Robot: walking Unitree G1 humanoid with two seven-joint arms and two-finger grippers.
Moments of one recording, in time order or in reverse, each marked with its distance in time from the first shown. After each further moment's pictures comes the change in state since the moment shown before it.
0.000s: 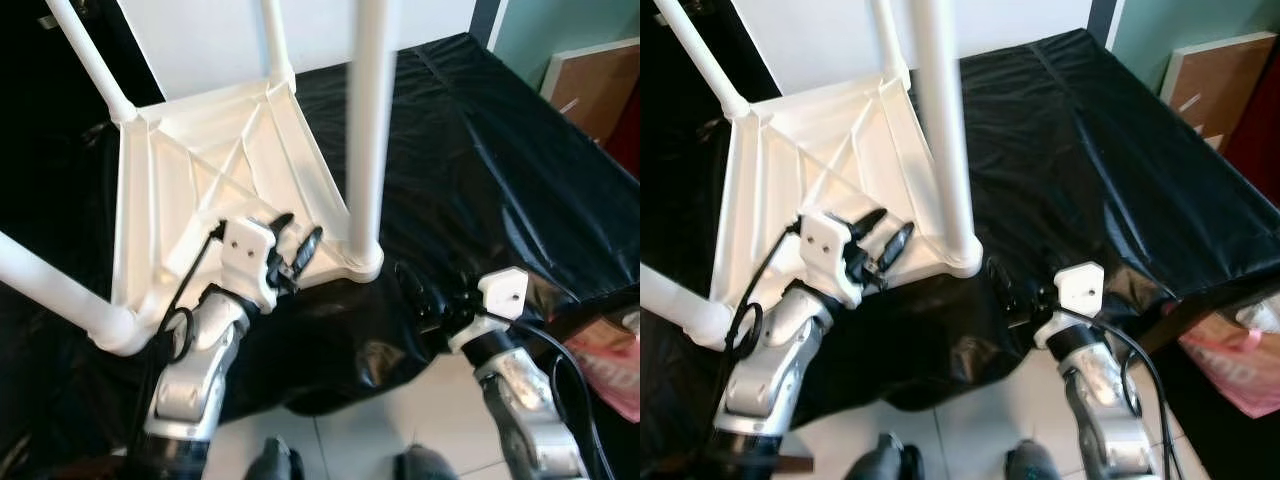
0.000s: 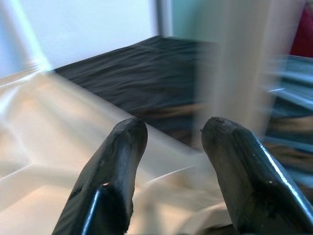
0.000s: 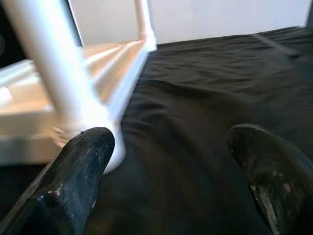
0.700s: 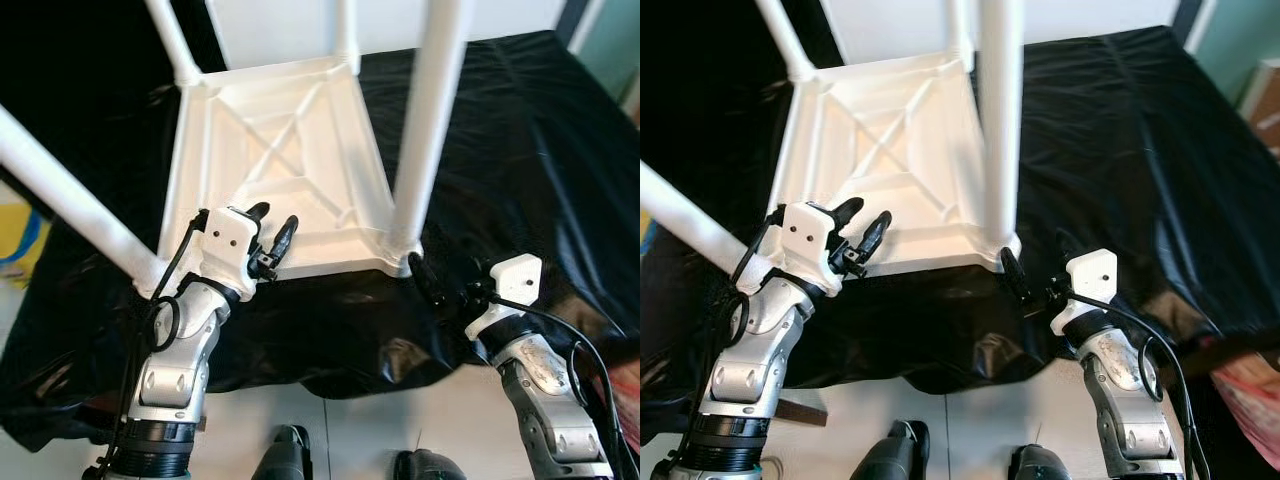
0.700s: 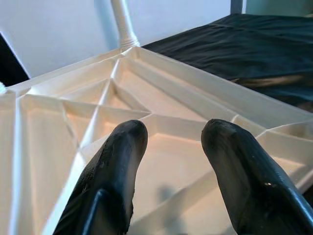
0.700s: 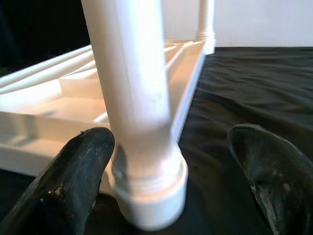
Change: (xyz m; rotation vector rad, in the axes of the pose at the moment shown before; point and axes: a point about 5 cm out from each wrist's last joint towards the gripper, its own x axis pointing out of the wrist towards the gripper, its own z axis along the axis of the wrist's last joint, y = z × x) left arm -0.006 0.034 -0.001 0.128 0.060 0.078; right arm 0.011 -0.010 0.007 -0.039 -0.024 0.005
